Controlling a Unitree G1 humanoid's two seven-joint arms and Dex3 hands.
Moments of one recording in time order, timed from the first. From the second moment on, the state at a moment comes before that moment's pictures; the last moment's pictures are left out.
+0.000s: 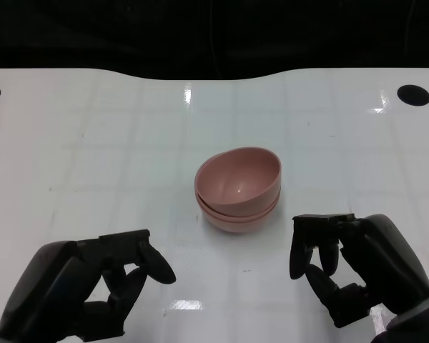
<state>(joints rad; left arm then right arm) 0.30 0.31 -0.06 -0.37 0.28 -0.28 -0.10 -0.01 -0.23 0.21 0.04 -0.50 -0.53 -0.10</state>
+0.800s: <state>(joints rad) 0.26 0.25 -0.03 -0.19 0.06 -0.25 -0.19 0.00 -0.24 0.21 0.06 -0.44 -0.56 -0.05</state>
